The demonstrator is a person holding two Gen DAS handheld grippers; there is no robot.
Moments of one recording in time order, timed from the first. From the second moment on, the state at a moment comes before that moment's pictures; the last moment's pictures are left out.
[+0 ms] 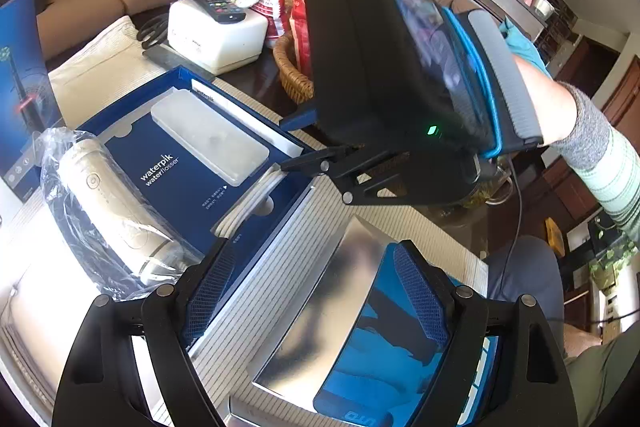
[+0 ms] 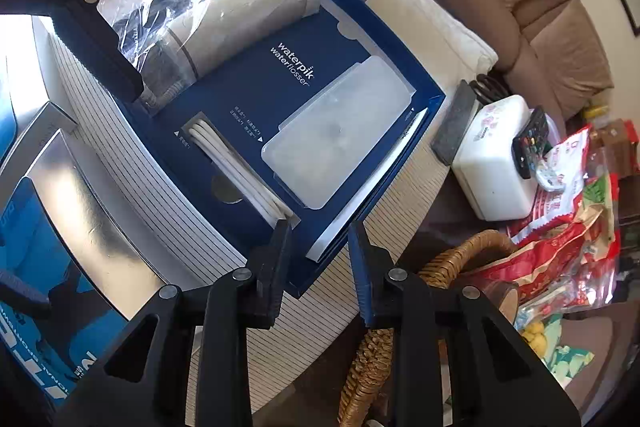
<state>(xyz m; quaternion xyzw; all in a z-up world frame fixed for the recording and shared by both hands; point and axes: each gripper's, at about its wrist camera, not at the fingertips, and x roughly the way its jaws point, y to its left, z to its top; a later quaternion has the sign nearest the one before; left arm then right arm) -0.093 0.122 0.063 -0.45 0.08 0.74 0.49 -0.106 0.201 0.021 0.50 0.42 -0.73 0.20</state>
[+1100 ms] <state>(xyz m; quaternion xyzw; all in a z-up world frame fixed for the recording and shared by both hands) -0.032 0.079 0.105 -0.40 0.08 0.86 0.31 -0.037 0.227 0.081 0.49 0.15 -0.83 0.24</state>
